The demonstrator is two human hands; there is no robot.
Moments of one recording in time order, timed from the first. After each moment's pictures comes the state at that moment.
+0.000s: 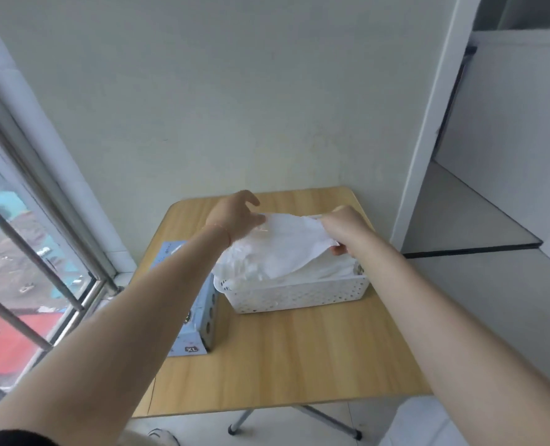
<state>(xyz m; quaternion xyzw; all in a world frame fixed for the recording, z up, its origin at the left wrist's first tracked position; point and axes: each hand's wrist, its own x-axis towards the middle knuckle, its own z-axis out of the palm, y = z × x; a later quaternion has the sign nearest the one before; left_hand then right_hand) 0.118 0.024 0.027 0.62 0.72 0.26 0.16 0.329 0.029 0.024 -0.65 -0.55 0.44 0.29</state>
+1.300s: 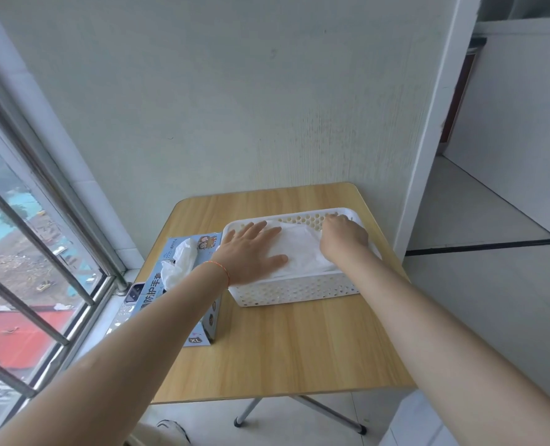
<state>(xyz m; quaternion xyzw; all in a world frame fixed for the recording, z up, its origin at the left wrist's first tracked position) 0.129 -0.027 -0.023 0.75 0.66 0.02 0.04 0.325 0.024 -0.007 -0.66 -0.74 0.06 0.07</state>
